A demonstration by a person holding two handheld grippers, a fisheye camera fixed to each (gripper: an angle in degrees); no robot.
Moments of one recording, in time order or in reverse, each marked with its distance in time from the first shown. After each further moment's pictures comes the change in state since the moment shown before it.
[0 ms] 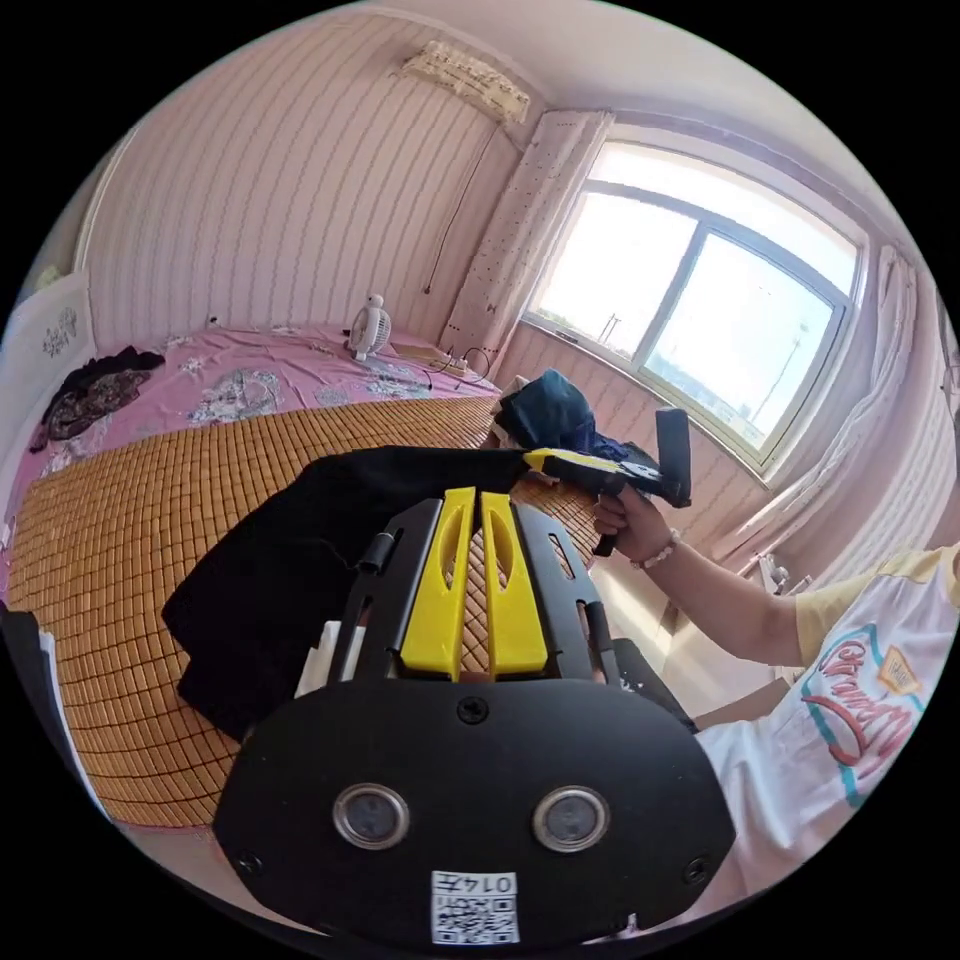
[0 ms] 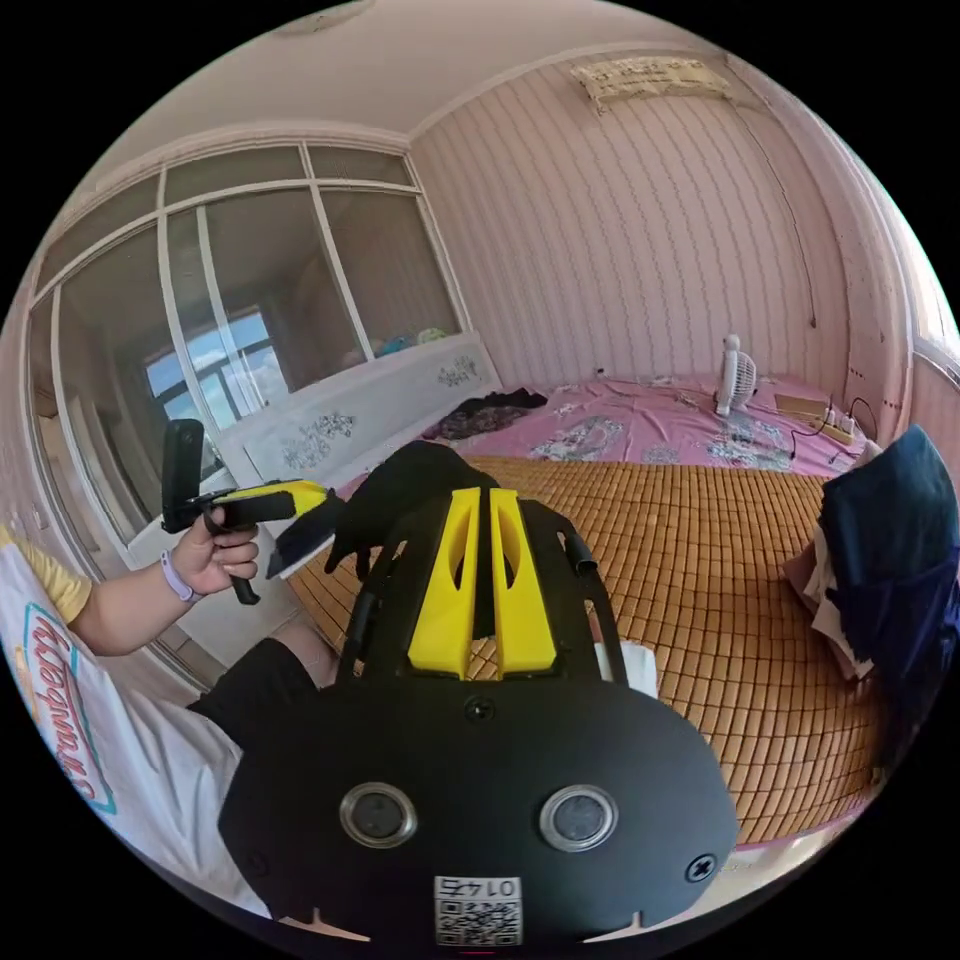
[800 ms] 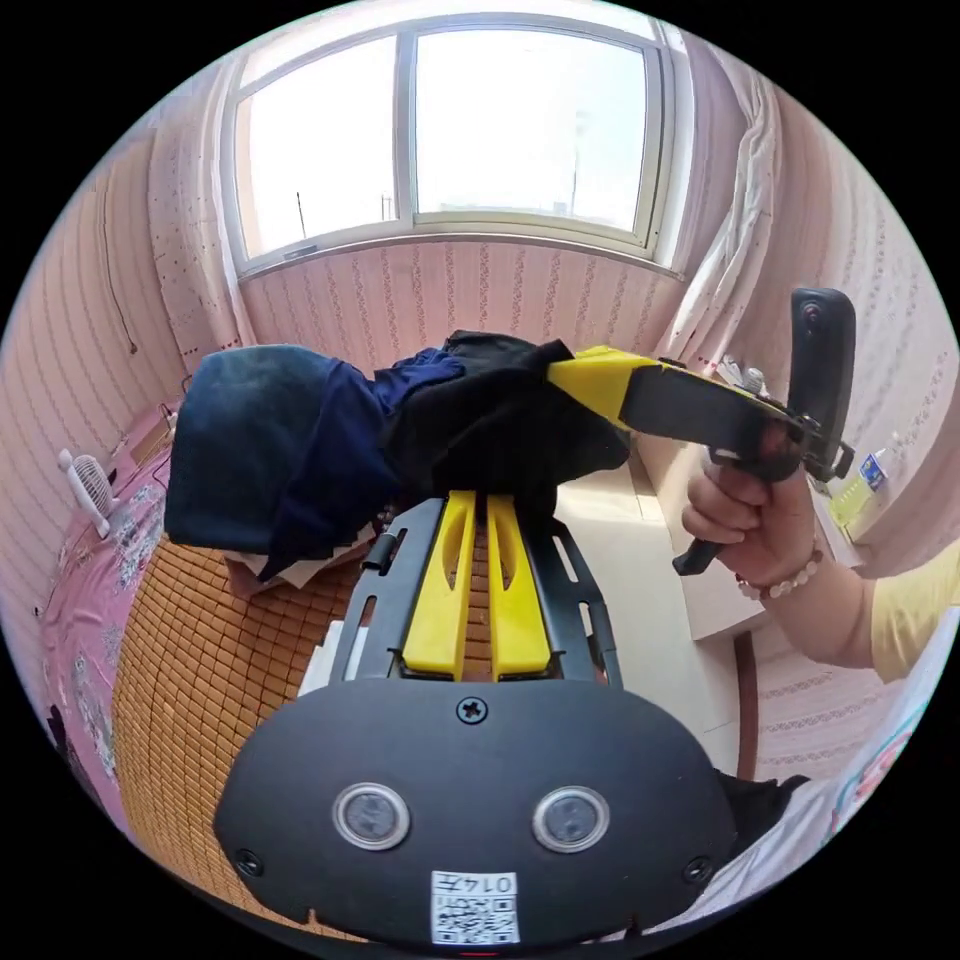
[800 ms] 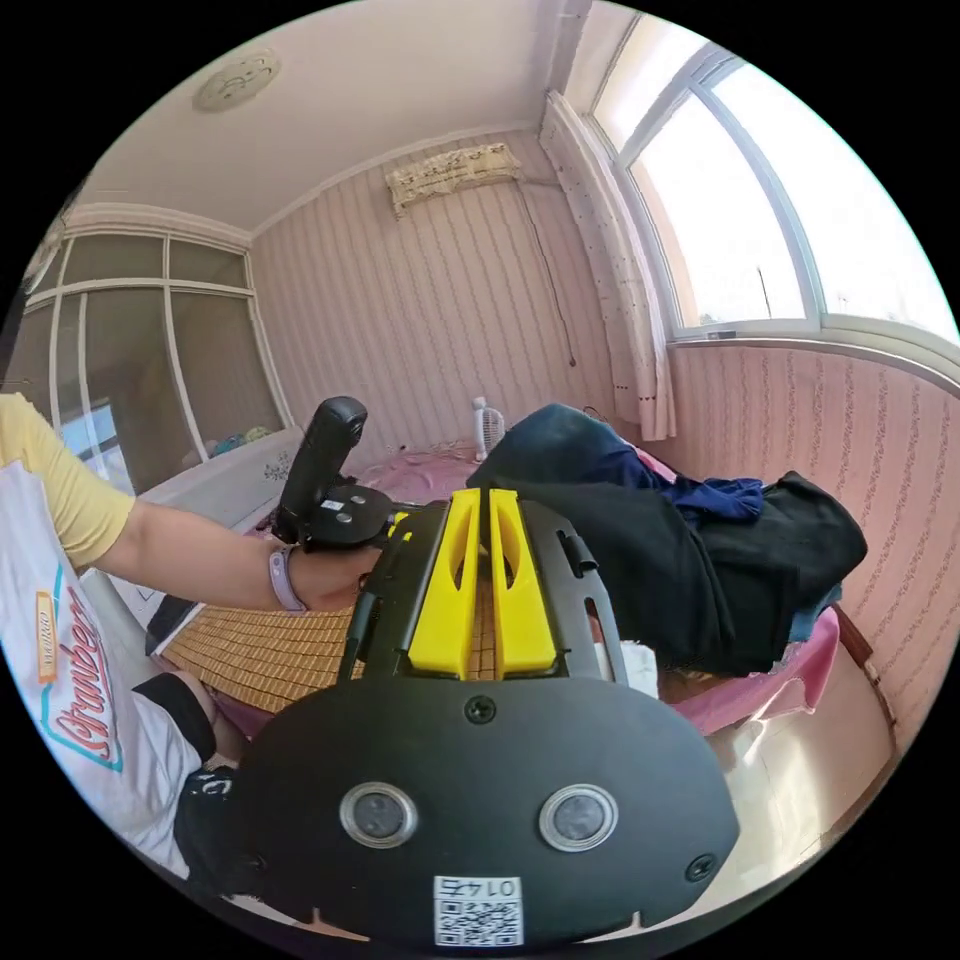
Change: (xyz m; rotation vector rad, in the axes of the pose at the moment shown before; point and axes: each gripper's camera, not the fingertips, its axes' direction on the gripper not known) left arm 0.321 -0.117 0.349 -0.222 0.217 0.660; right arm 0.148 0.151 -0.290 0.397 0.333 0.203
